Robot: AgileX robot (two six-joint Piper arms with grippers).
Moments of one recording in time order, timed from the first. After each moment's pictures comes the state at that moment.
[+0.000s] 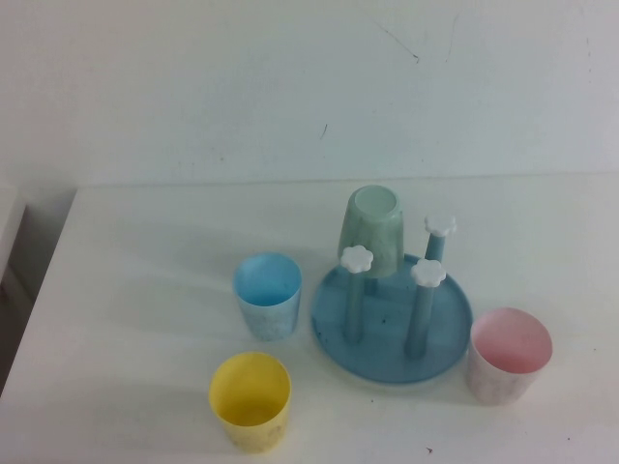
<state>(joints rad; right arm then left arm) 0.42 0.24 -0.32 0.13 0.44 -0.40 -0.01 -0.01 0.02 -0.06 0.36 -0.06</state>
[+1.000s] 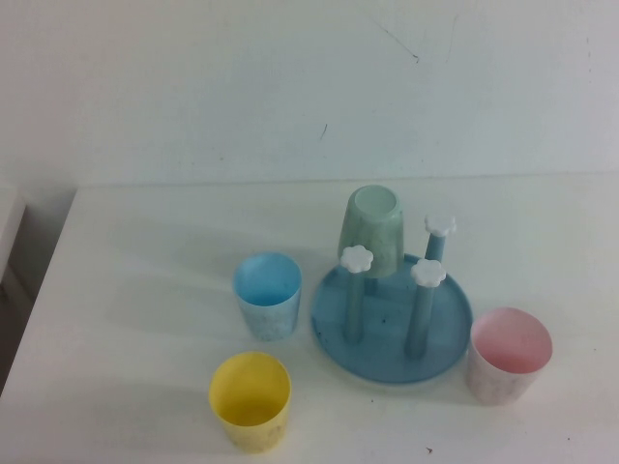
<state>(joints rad) 0.42 0.24 -0.32 0.13 0.44 -0.40 -0.01 -0.01 0.02 -0.06 0.37 -0.04</state>
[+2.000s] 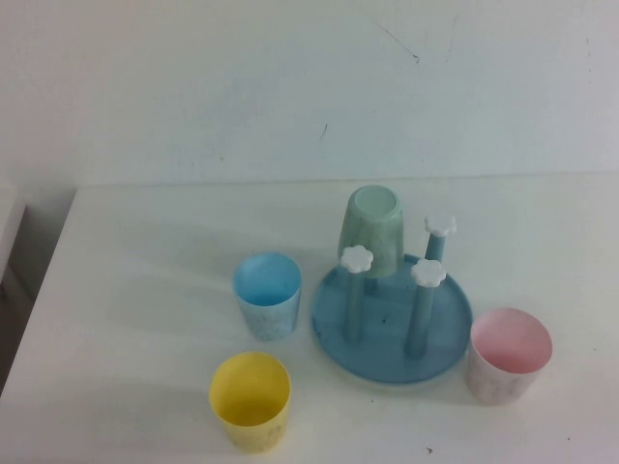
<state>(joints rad) 0.06 0.05 -0.09 0.01 0.25 -0.28 -0.01 -0.01 0.02 -0.06 0.37 -0.04</state>
